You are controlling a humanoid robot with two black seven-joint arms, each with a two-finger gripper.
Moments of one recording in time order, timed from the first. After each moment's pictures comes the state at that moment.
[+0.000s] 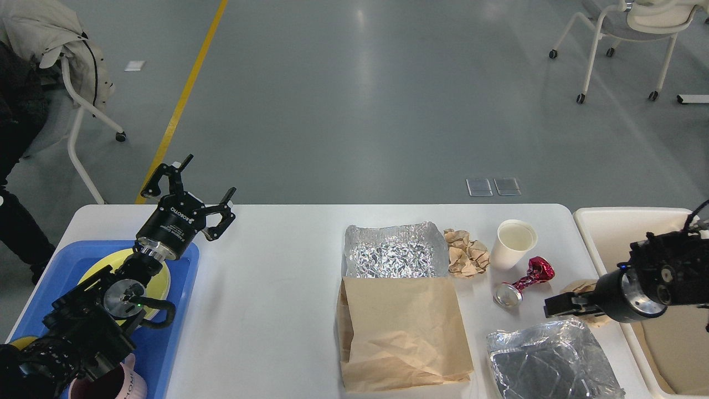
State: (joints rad) left arm -0.66 0.20 -0.75 -0.32 -0.06 -0.80 -0.32; right arm 1.54 -0.53 -1.26 1.32 -0.55 0.10 0.22
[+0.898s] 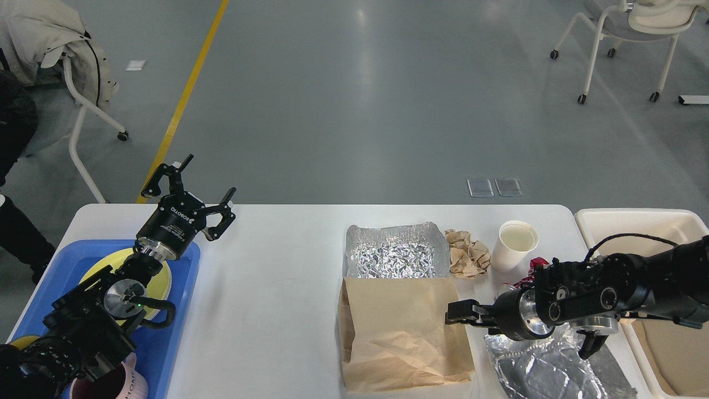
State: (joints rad) left arm -0.66 0.20 -0.75 -0.32 -0.06 -0.80 -0.32; right arm 1.31 -0.33 -1.00 1.30 -0.29 -0.04 0.17
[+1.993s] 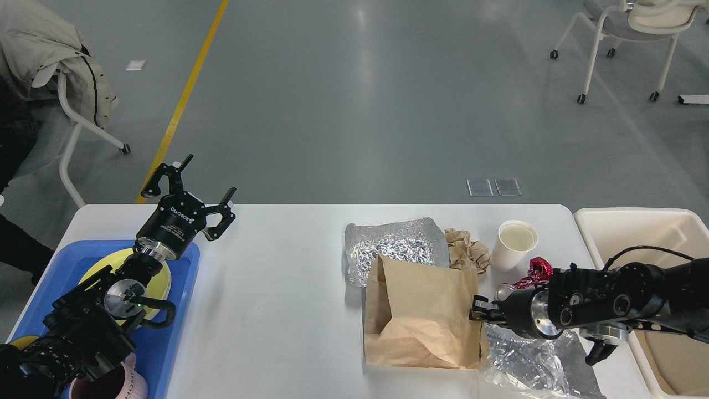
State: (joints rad) left arm -0.66 0.20 -0.75 -0.32 -0.06 -0.80 -0.32; right arm 1.30 -0.45 -0.96 1.34 -0.29 -0.09 0.18
